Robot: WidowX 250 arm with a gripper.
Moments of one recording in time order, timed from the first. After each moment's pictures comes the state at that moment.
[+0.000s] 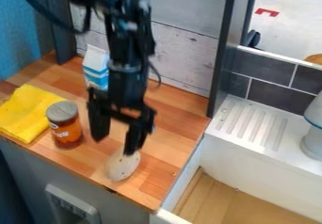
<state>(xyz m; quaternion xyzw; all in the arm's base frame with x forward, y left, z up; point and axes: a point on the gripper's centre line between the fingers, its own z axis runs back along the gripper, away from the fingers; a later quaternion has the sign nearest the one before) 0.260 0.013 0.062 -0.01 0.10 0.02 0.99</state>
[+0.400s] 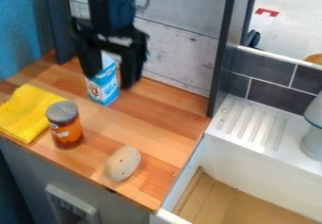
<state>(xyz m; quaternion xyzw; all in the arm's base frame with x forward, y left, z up) 0.276 0.033 0.148 -0.01 -0.01 0.05 1.00</state>
